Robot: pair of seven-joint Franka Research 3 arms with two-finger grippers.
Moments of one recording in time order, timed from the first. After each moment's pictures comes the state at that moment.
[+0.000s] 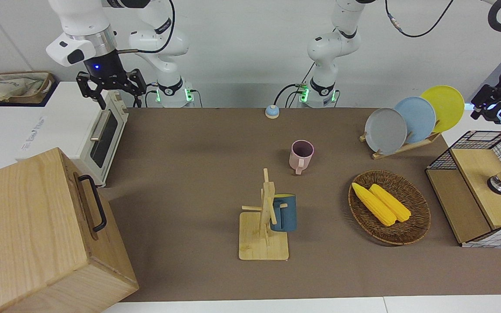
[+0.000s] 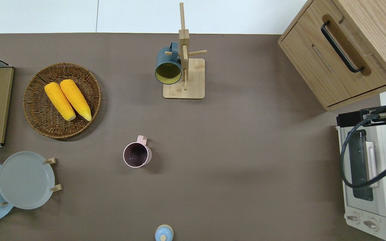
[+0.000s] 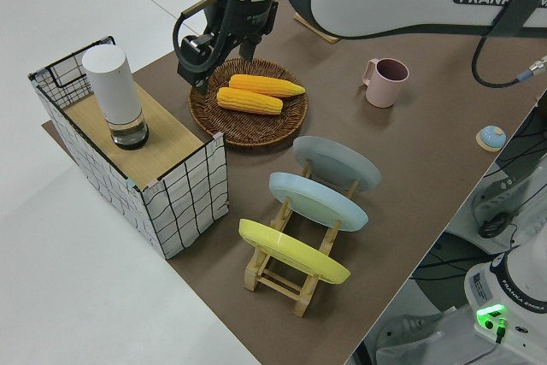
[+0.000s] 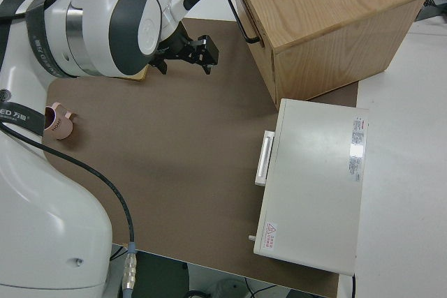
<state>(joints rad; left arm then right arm) 0.28 0.10 0.19 -1.50 -0.12 1.76 0.49 0.01 -0.04 0.03 -1.56 -0.01 1.58 -0.03</state>
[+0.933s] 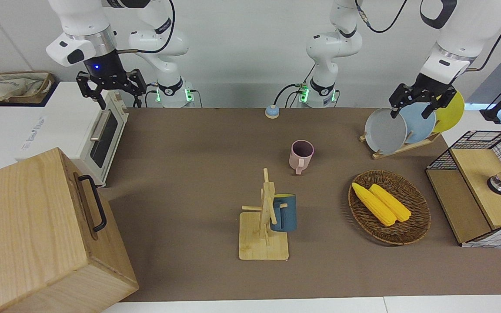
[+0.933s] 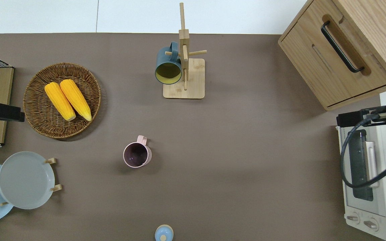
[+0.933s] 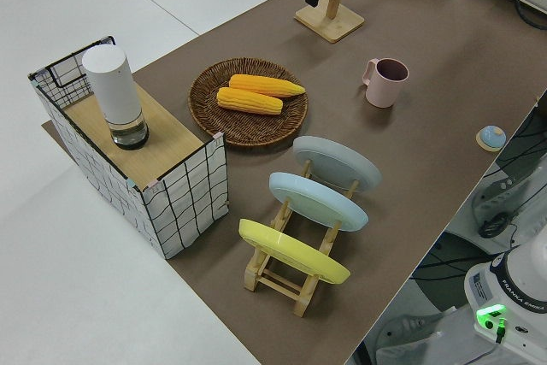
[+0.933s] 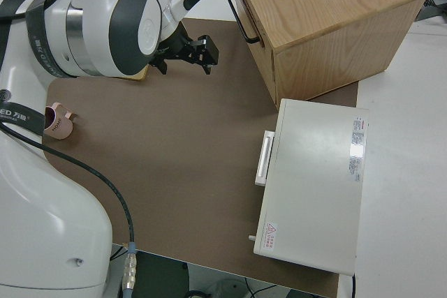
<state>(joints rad) 0.14 0.03 -0.10 -1.51 -0.03 1.57 0.09 0.01 -0.04 0.03 -1.56 -0.01 1.58 -0.03</state>
